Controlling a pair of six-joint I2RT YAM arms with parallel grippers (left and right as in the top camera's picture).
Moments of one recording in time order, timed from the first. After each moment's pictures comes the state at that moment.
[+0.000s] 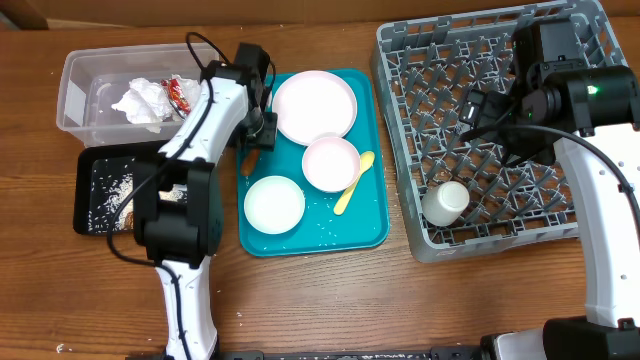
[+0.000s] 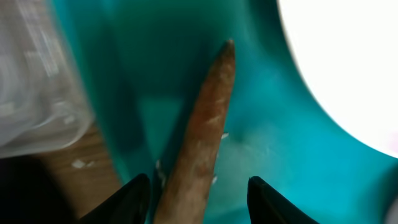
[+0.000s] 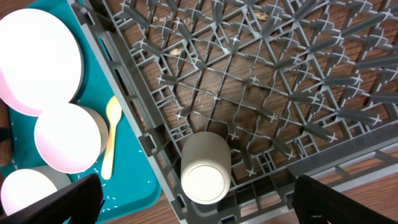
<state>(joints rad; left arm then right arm) -0.19 2.23 1.80 -1.08 -0.05 -0.10 0.11 1.60 1.81 -1.45 0.03 0.43</state>
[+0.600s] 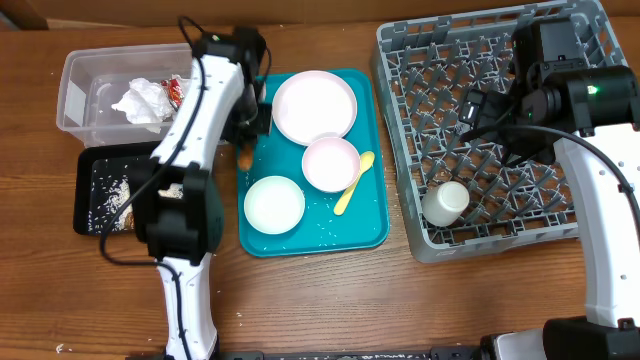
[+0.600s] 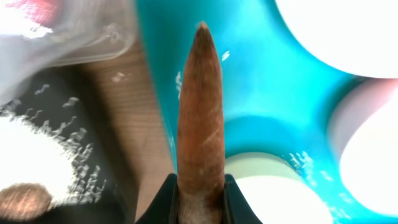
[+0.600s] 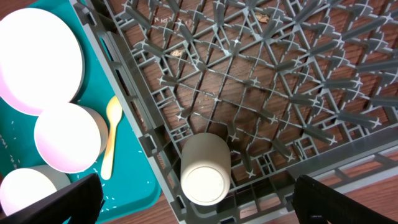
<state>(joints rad) -0.18 2.24 2.11 -1.50 -0.03 -0.16 0.11 1.60 1.81 -1.44 0.03 0.42</state>
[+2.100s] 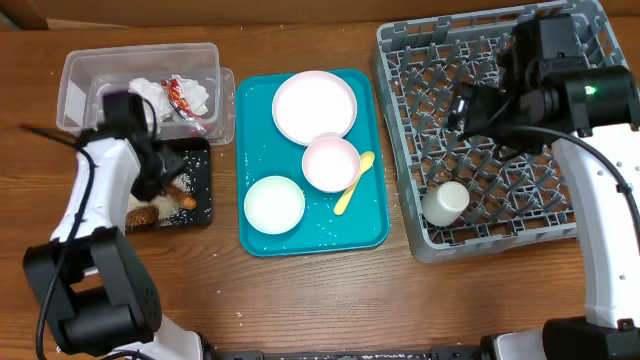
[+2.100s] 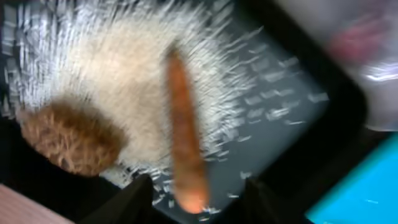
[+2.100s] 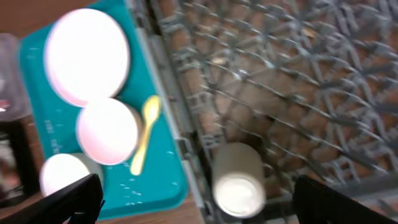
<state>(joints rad) 0.23 1.77 1.28 -0.89 -0.04 -0.58 0.12 1.60 1.81 -1.36 -0.10 0.38</state>
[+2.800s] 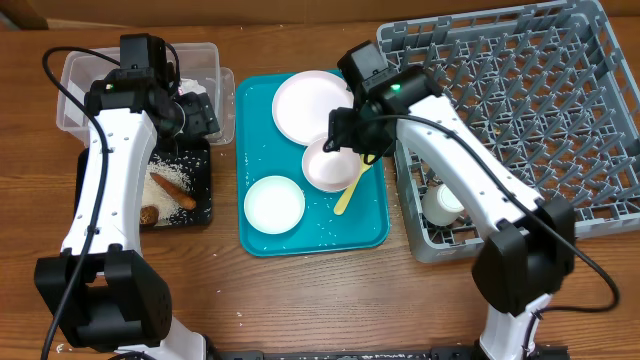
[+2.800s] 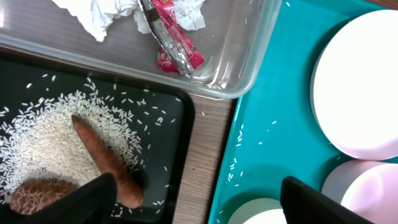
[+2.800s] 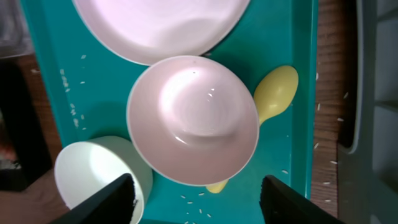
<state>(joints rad) 0.07 1.76 1.59 -1.02 0.03 -0.27 0.52 2.00 1.82 -1.12 -0.13 0.59</state>
